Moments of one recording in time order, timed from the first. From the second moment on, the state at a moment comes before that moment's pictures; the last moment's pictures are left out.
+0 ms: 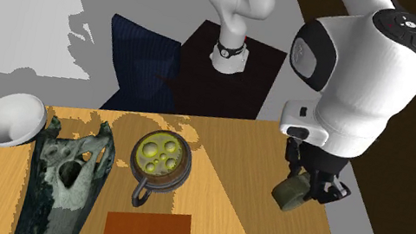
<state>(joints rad) 0.09 0.25 0.55 -1.70 -0.11 2.15 1.36</state>
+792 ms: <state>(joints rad) -0.11 0.08 0.47 -1.85 0.07 2.14 1.02</state>
